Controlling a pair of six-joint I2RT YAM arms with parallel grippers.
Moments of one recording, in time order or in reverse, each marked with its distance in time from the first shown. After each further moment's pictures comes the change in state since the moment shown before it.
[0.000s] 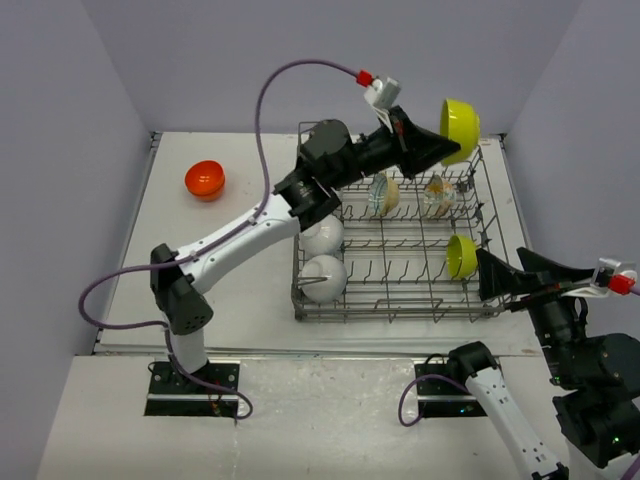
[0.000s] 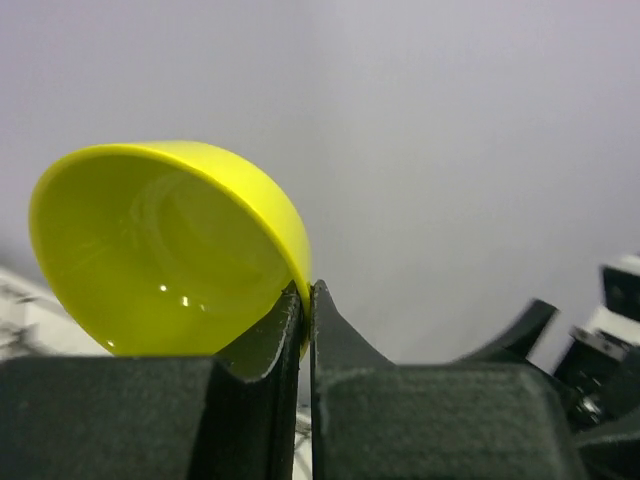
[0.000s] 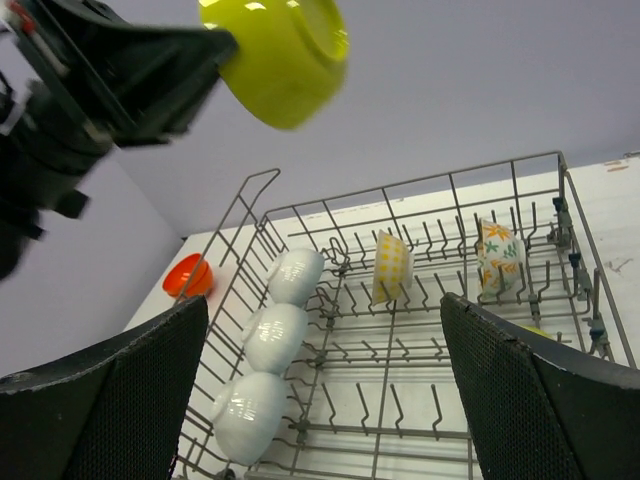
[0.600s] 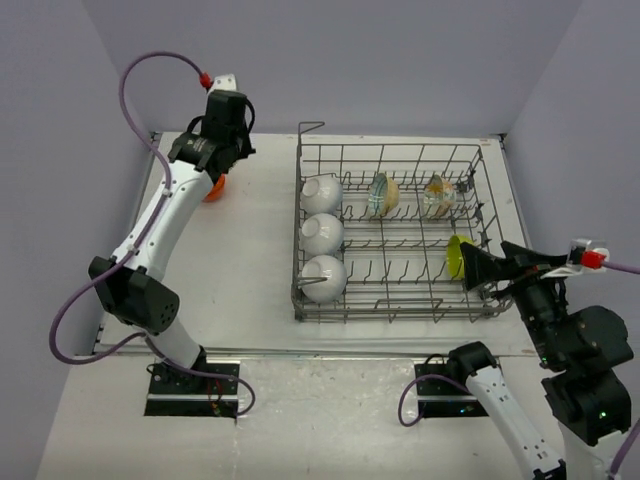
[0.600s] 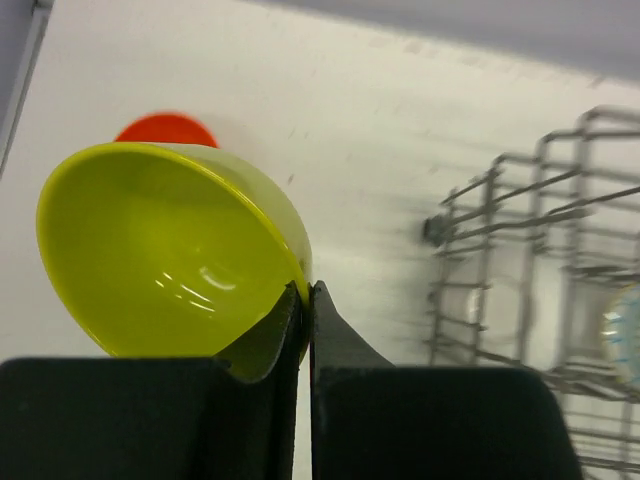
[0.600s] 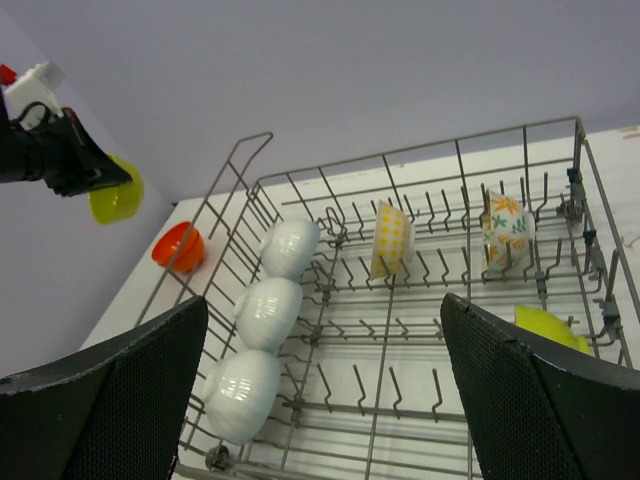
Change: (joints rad) left arm 0.576 -0.195 -0.033 -1.108 -0.769 0.259; right arm 0.000 0.050 -0.037 0.008 -0.031 -0.001
